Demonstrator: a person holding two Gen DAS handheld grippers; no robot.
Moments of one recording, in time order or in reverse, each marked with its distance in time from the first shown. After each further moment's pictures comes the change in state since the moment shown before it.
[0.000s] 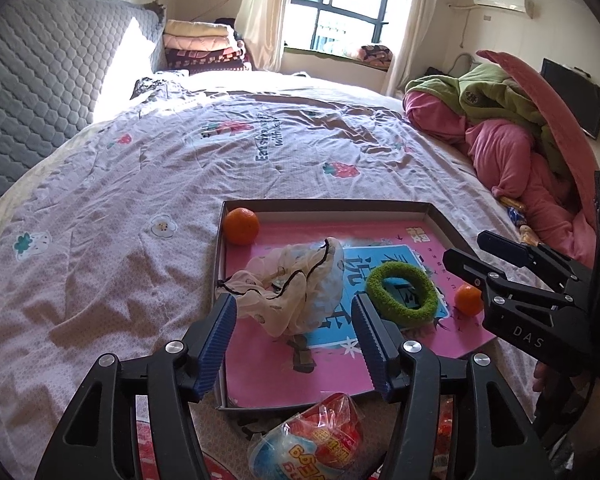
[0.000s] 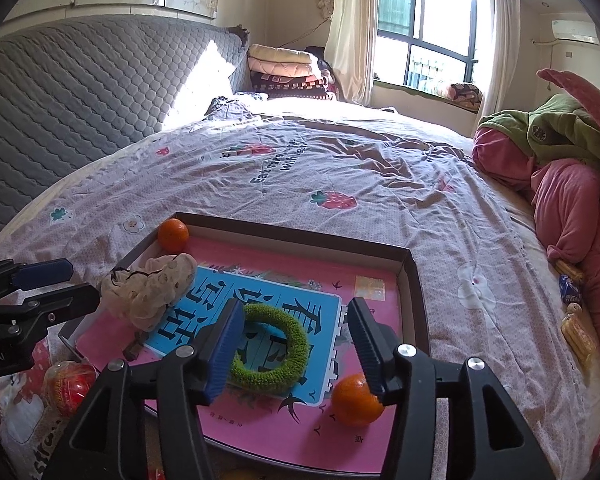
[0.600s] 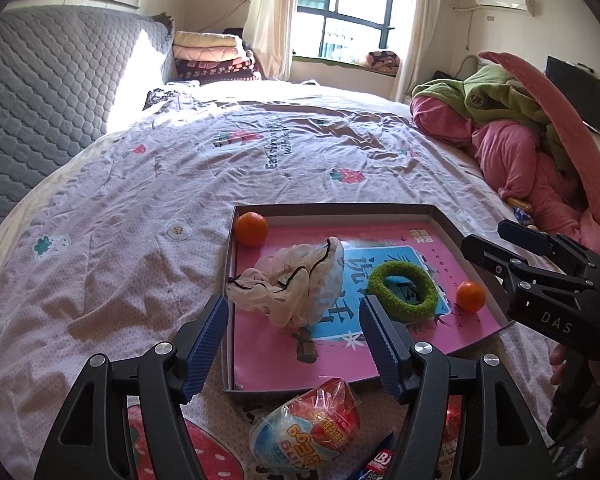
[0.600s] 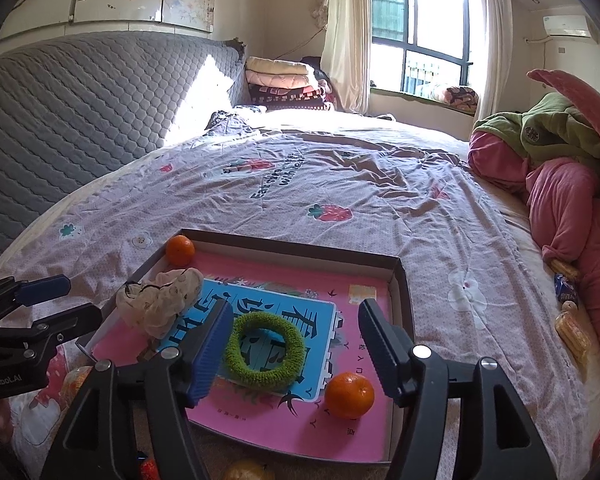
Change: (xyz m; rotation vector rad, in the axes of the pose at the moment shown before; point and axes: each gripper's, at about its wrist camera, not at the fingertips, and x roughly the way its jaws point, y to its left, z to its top) left arm -0.020 -0.010 -0.008 0.012 -0.032 0.052; right arm -0.026 -0.008 0.003 0.027 -0.043 0.014
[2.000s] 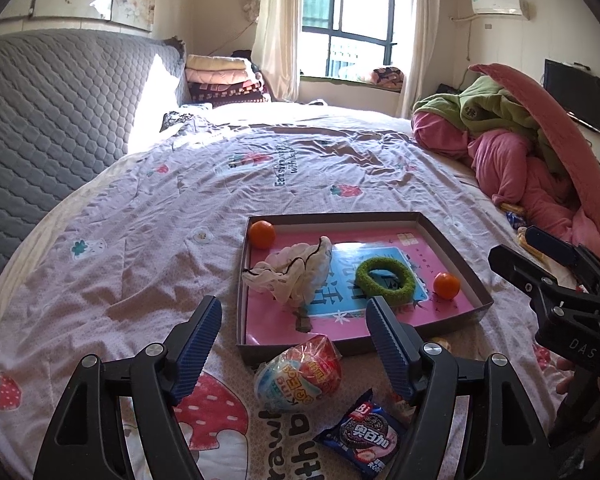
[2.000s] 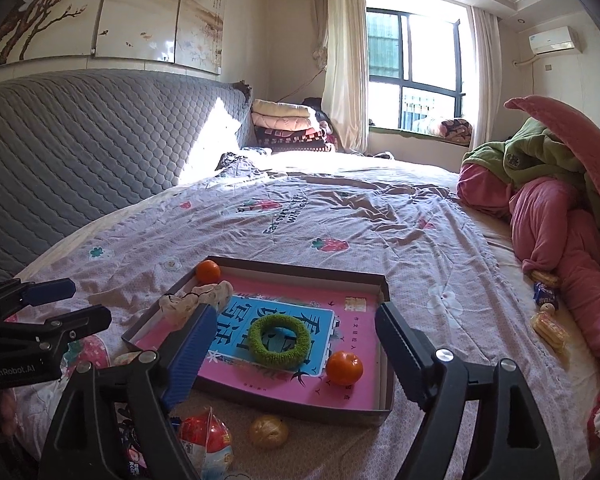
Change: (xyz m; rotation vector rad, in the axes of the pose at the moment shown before) left arm -0.072 -0.017 -0.024 0.014 -0.076 0.060; right arm -0.087 0.002 -0.027 0.014 -0.158 0.018
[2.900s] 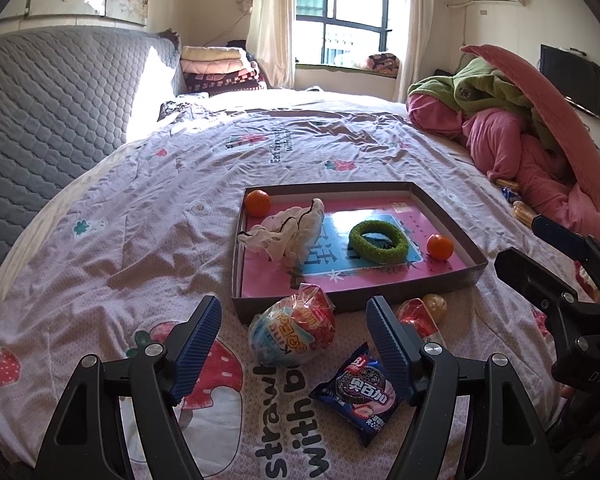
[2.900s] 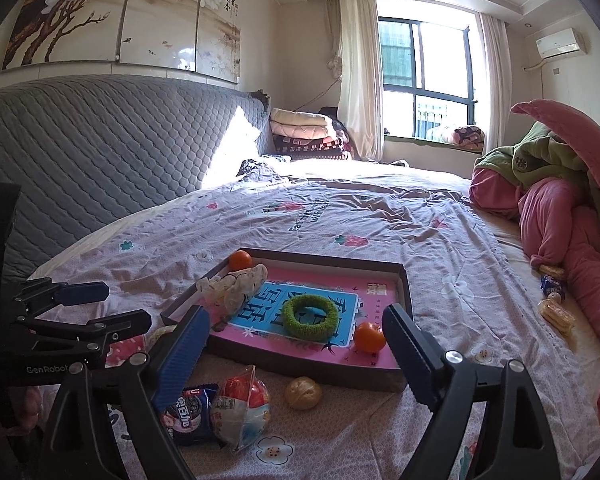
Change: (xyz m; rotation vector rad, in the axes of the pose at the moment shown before) left arm -0.011 -0.009 -0.034 0.026 0.048 -0.002; right arm -0.033 0.023 -0.029 -0.025 -0.024 0.059
